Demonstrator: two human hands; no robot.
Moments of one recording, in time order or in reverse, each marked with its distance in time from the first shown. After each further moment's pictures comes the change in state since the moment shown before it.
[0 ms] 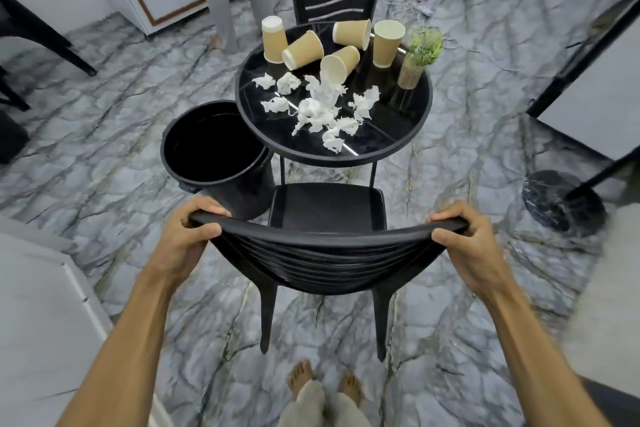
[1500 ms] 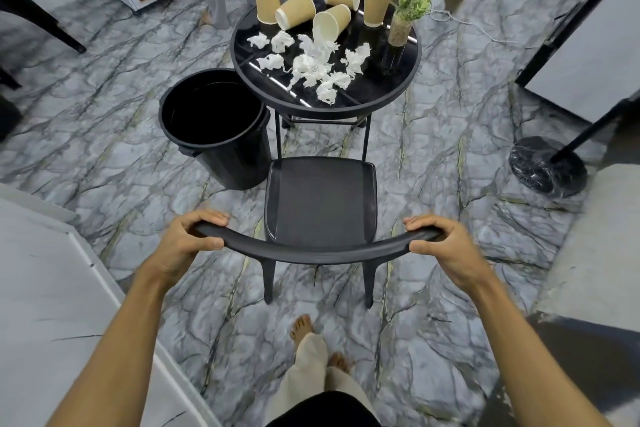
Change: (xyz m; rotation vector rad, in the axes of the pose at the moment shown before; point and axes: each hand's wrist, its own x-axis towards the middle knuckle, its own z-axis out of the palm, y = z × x) left_hand -0.119 -0.050 -0.029 0.158 -0.004 -0.181; right_hand -0.122 0.063 -0.014 -0.129 -0.071 0.146
